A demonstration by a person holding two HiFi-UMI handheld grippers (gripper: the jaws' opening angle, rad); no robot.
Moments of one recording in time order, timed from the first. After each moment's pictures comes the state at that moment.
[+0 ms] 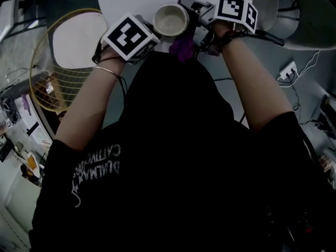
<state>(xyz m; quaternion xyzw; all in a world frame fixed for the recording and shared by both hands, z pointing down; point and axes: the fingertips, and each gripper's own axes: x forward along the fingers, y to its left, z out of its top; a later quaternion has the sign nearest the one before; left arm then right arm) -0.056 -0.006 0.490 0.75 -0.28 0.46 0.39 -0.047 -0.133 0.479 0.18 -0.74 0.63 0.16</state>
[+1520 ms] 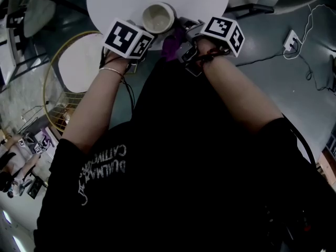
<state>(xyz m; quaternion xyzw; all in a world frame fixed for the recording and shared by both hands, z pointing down) -0.063 -0.007 0.494 0.76 -0.27 0.44 0.40 0.008 -0.065 0.493 0.39 -0.57 0.73 0.01</state>
